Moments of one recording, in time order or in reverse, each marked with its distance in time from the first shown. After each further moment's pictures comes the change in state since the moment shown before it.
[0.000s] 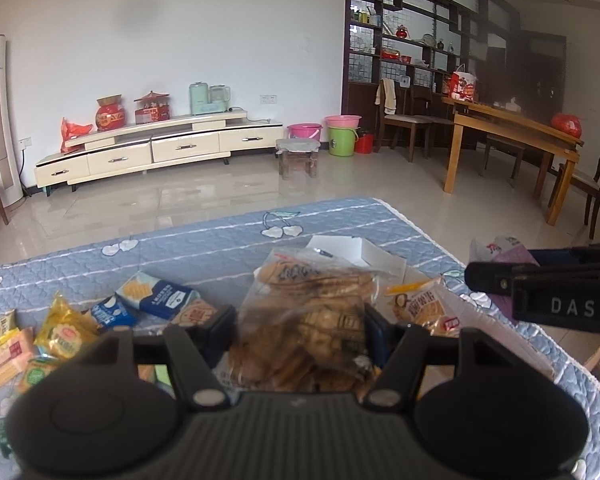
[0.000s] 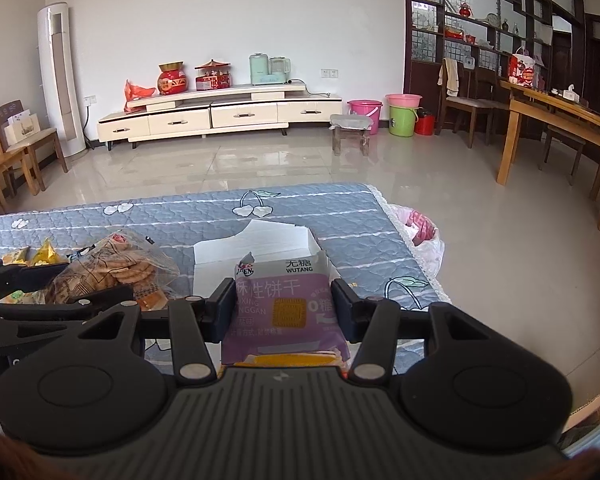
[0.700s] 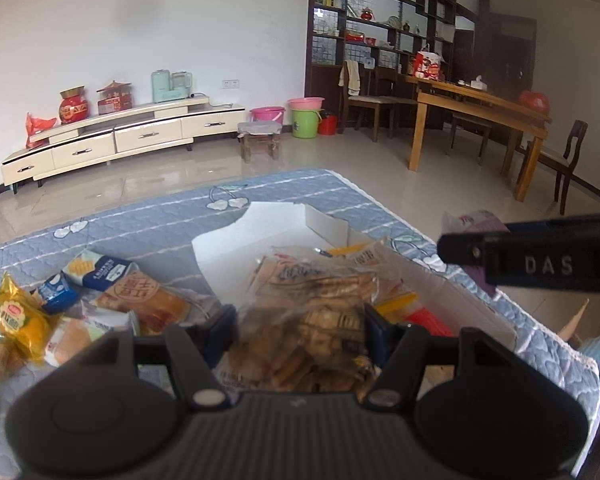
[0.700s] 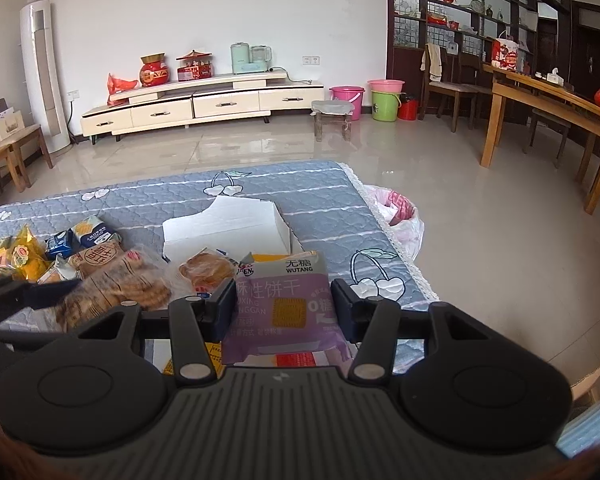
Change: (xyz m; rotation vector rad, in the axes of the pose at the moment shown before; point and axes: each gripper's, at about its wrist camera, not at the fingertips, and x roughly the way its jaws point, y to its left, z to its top) left arm 0.007 -0.039 -0.024 0.043 0.050 -0.098; right arm -0.012 -0.003 -0.001 0.028 0.035 -0.041
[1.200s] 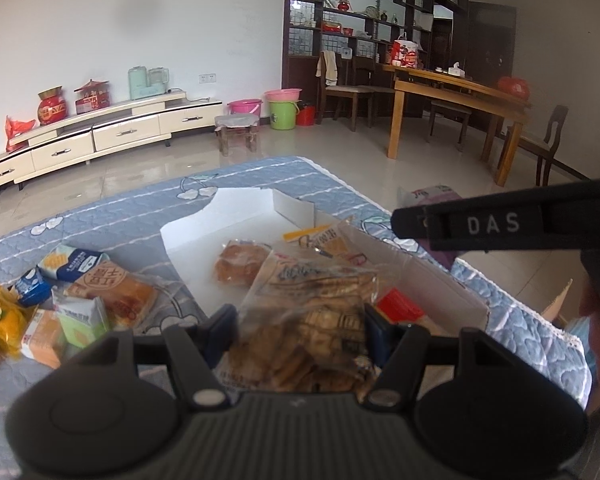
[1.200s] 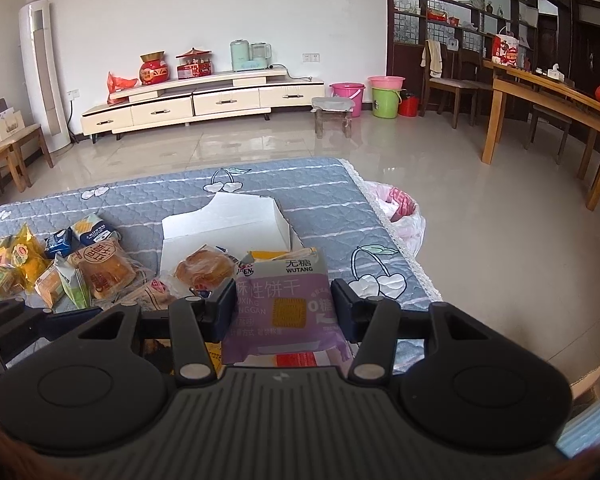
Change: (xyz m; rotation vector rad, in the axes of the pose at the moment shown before) left arm 0.002 -0.018 -0.009 0.035 0.023 -0.054; right arm 0.007 -0.009 -0.005 0.011 0.010 0.004
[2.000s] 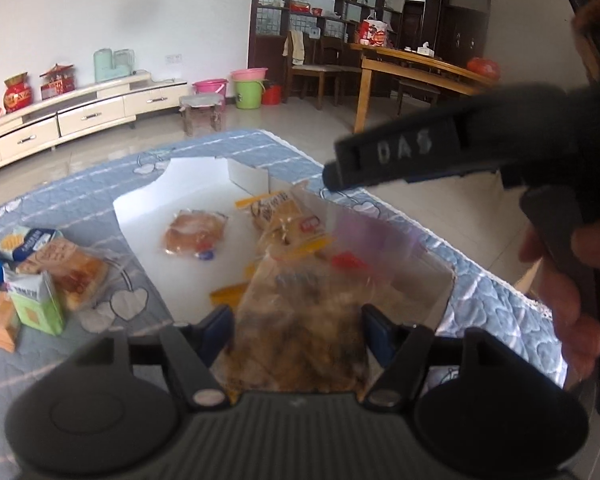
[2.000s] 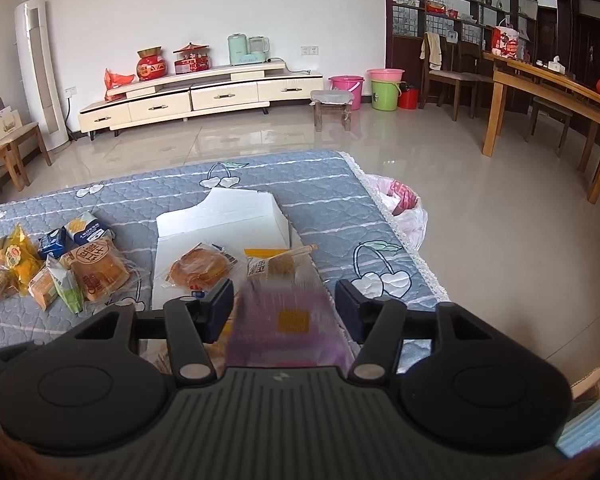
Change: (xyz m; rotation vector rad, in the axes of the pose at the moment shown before) left arm 0.013 -0.013 -0.017 0.019 0.058 -0.108; right arm 0.016 -0.006 0.002 0.015 0.011 -0.005
